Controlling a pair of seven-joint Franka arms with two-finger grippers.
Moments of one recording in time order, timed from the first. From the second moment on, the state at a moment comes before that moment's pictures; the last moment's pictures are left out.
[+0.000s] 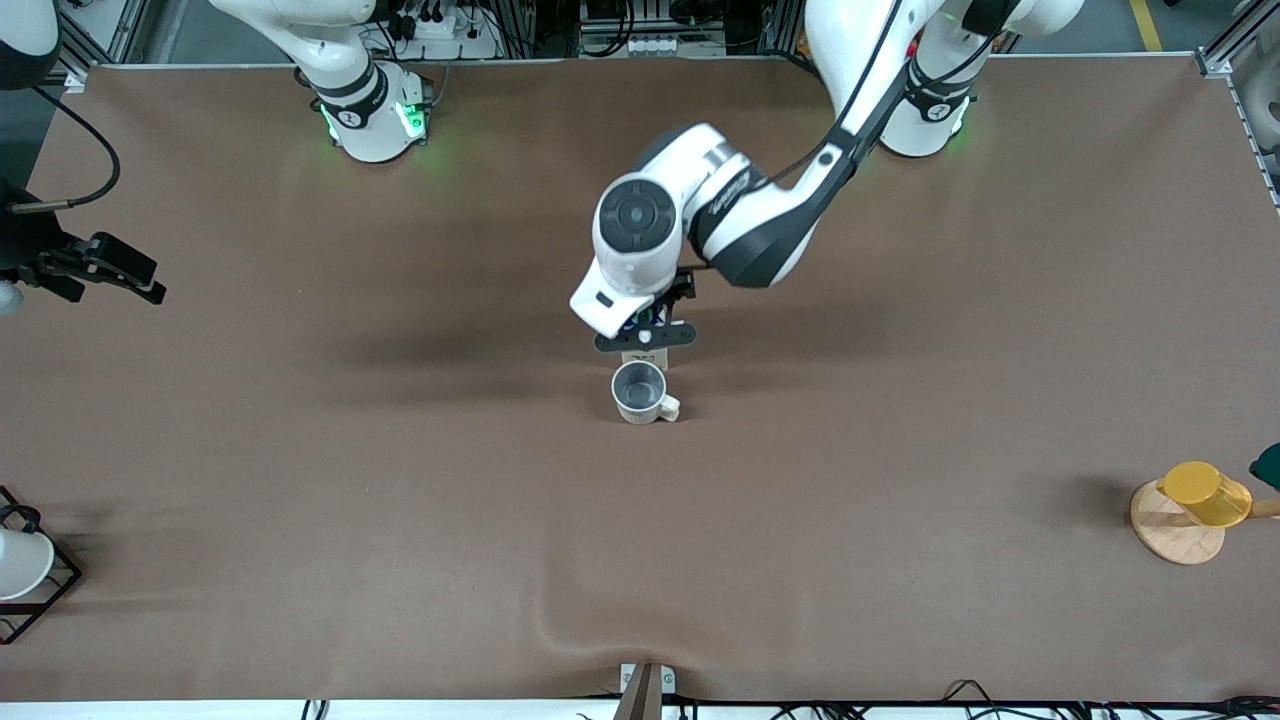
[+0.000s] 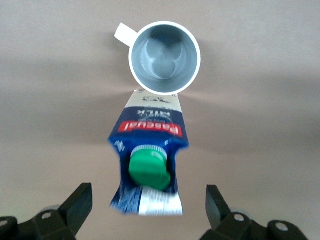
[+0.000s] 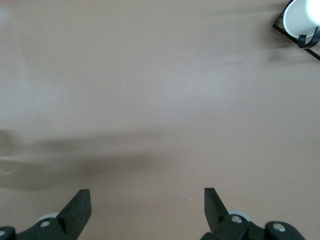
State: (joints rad) left arm -0.70 0.64 -0.14 -1.22 -0.09 1.75 -0.89; right arm -0.12 -0.05 0.04 -1.72 0.03 1.72 -0.02
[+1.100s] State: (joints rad) left arm -0.18 0.24 -0.09 -1.30 0.02 1.44 -0.42; right arm -0.12 -0.04 0.04 -1.72 0.03 1.71 -0.02
